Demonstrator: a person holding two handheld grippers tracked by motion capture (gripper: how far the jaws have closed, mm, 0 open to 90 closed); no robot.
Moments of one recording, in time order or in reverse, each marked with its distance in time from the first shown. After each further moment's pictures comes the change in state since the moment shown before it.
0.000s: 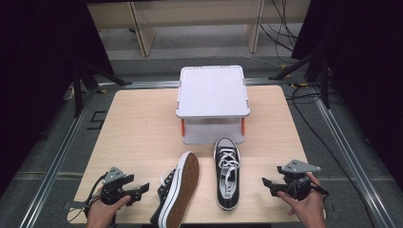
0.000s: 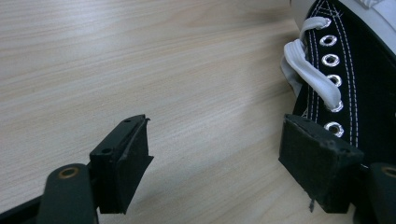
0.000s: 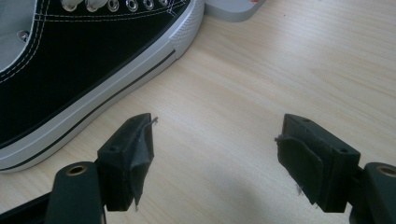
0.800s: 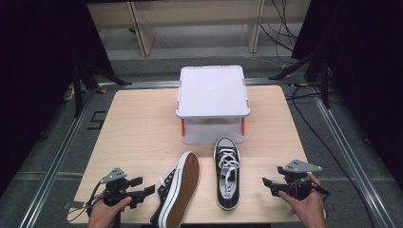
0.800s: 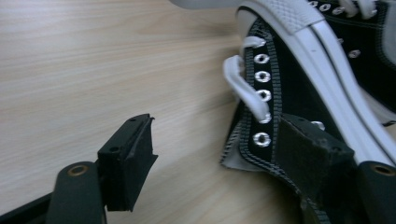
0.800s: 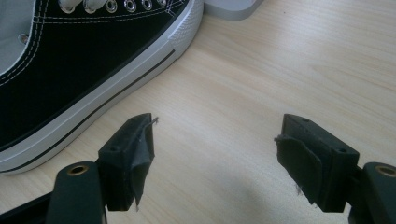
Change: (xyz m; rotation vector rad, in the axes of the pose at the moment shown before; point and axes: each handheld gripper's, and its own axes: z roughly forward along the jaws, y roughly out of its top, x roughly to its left) left arm -0.015 0.005 -0.004 -0.016 -0.196 -0.095; right arm -0.002 -0.002 -0.001 -0.009 -0.016 0.013
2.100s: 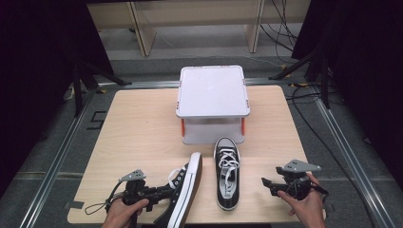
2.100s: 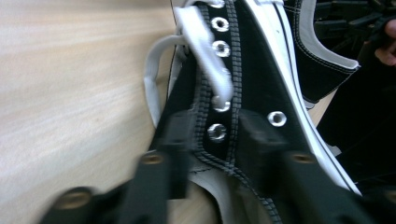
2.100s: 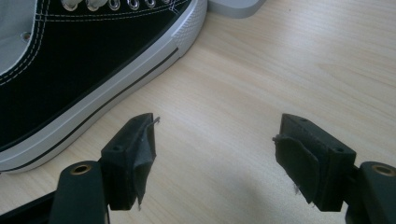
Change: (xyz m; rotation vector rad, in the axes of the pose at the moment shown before) left arm -0.030 0.002 0.032 0.083 -0.212 -0.024; right arm 0.003 0.000 0.003 0.001 0.011 0.037
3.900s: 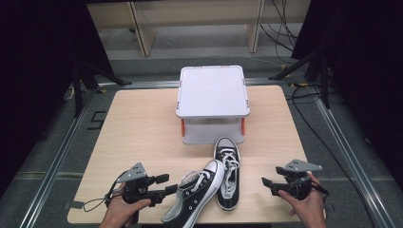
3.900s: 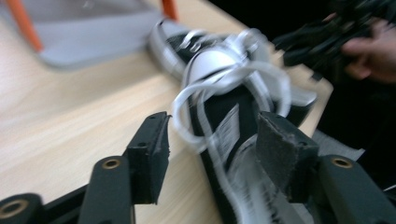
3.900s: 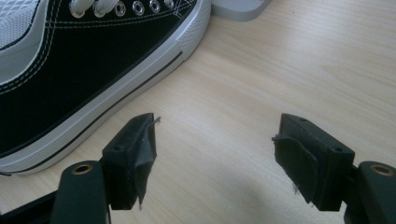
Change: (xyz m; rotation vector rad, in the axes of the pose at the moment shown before) left arm -0.031 0.026 -0.010 -0.099 0.017 0.185; right arm -0.004 0.001 -0.001 -0.003 0.016 -0.018
